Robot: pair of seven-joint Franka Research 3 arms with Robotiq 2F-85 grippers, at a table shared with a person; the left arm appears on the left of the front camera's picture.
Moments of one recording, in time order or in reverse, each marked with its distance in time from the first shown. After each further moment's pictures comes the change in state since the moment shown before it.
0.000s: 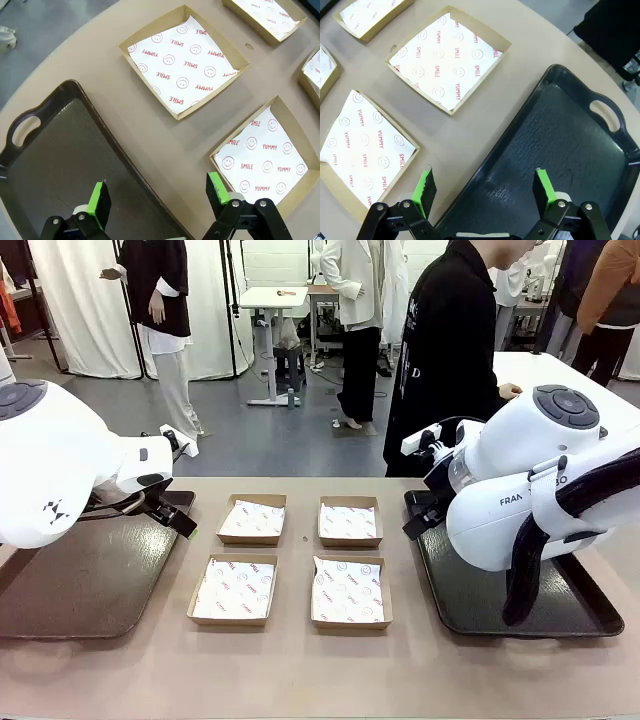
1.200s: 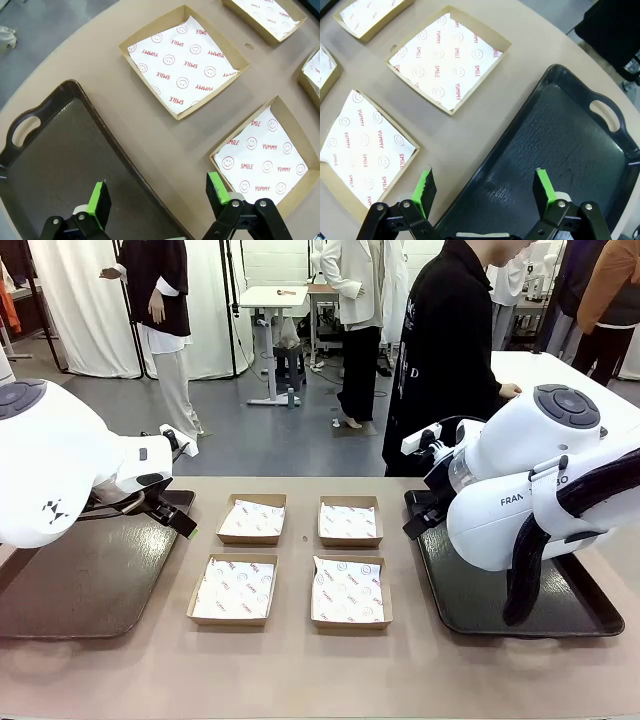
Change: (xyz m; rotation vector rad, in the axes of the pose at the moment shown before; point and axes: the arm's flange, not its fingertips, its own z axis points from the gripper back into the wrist) left arm 0.000 0.000 0.000 0.000 0.000 0.000; right arm 0.000 0.000 0.000 0.000 0.000 0.000
